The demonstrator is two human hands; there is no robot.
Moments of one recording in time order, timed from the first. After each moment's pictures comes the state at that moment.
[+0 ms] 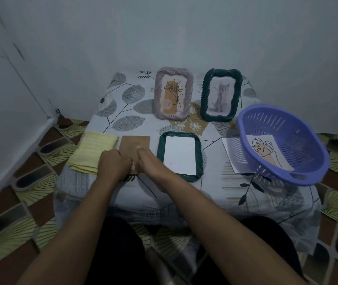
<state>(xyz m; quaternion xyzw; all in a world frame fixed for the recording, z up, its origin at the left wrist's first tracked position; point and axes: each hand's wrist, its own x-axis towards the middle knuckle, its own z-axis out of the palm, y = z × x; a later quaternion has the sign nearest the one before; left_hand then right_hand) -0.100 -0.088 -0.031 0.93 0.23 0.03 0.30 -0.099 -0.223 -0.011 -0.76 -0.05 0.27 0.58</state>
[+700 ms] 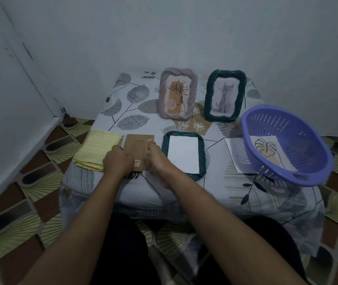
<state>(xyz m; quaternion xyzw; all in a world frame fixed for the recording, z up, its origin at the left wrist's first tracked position) -0.105 -0.097 -0.018 0.89 0.28 0.03 0.35 -0.090 -0.211 -0.016 -0.70 0.03 0.26 0.67</state>
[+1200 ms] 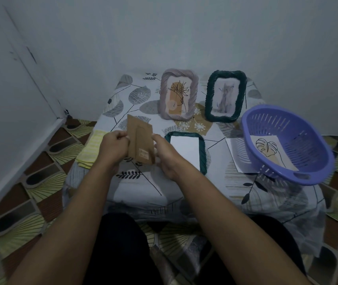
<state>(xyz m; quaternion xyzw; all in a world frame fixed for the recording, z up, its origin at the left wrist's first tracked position) -0.102 -0.093 0.023 0.76 0.22 0.10 0.61 -0.089 -0.237 0.024 -0.69 0.02 0.27 0.67</state>
